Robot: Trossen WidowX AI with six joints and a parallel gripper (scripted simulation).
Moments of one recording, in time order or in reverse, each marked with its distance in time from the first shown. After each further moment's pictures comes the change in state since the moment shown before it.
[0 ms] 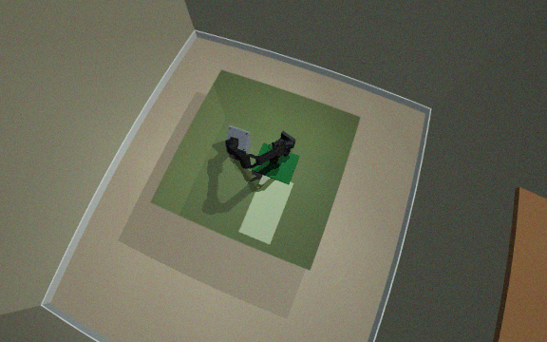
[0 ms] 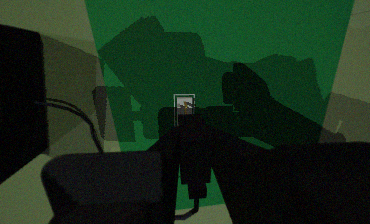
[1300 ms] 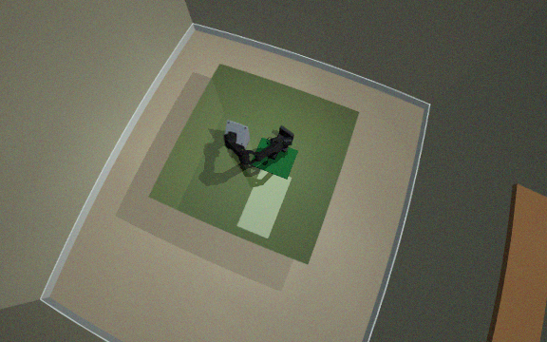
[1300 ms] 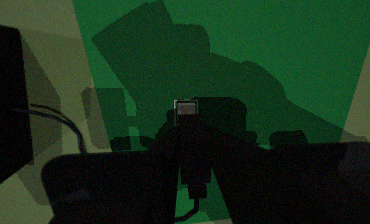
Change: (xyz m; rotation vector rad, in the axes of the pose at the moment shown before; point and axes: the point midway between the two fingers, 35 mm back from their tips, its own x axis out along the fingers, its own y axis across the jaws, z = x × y) arm 0.022 -0.001 0.000 -0.001 0.003 0.009
